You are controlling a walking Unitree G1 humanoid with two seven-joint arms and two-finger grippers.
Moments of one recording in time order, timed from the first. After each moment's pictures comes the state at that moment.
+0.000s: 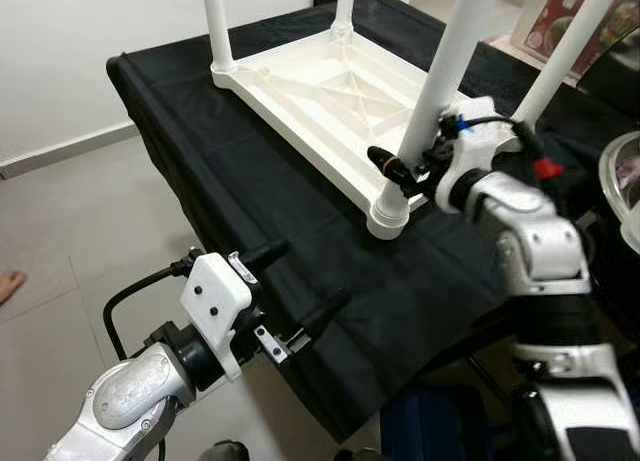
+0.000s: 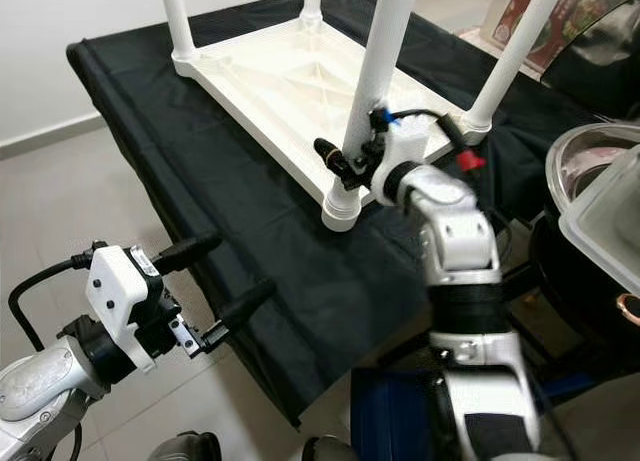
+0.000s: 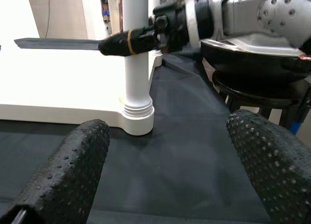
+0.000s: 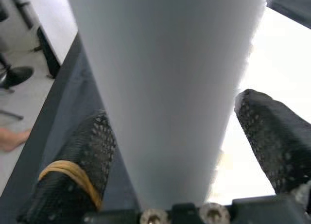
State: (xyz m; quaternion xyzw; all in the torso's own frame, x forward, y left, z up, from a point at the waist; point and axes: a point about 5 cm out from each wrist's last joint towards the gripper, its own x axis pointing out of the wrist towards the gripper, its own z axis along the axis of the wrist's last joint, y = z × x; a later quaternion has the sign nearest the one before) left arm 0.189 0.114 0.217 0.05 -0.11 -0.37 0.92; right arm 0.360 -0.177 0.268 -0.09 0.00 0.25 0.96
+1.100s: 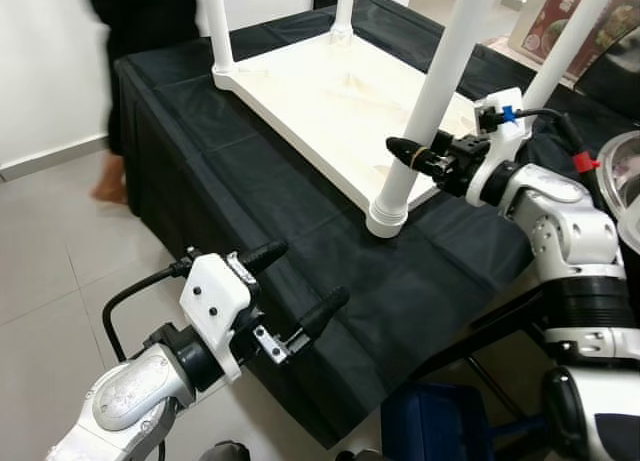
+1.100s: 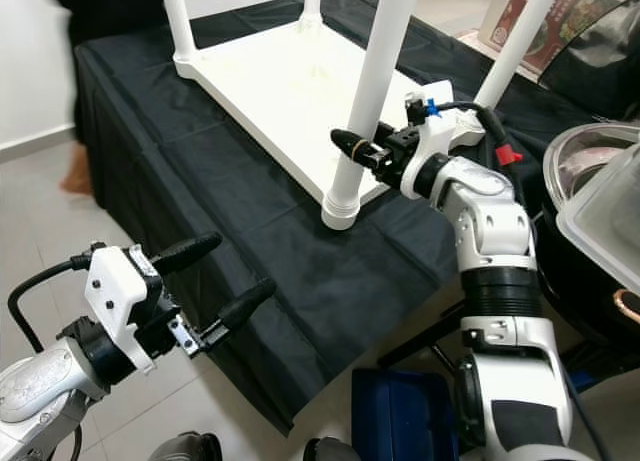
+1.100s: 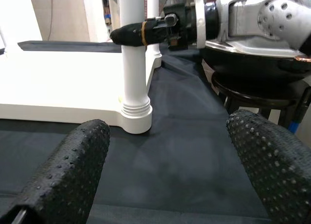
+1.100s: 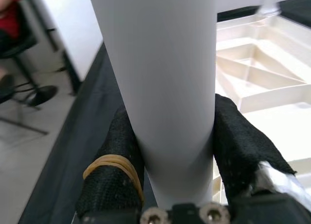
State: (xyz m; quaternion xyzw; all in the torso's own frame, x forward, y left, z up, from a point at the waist) left arm 0.189 0.115 0.216 0.04 -0.11 -0.37 0.92; right arm 0.364 -0.188 0.257 -0.04 -0.02 0.25 0.97
